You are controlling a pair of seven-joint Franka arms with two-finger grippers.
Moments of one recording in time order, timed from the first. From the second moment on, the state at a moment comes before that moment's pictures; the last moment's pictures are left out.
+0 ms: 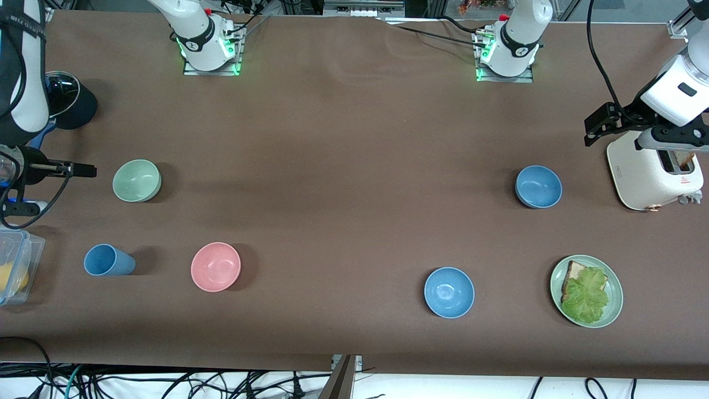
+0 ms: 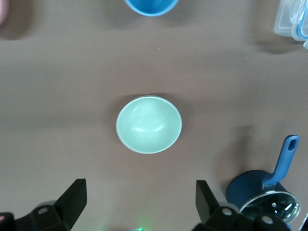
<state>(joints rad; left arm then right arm) -0.01 -0.04 -0.05 -1.68 0.02 1.67 -0.01 0.00 0.35 -0.19 -1.54 -0.06 1.59 -0.11</state>
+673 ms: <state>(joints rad) -0.01 -0.04 -0.05 -1.68 0.02 1.67 -0.01 -0.01 0.35 -0.26 -1.96 -0.07 2.07 -0.16</state>
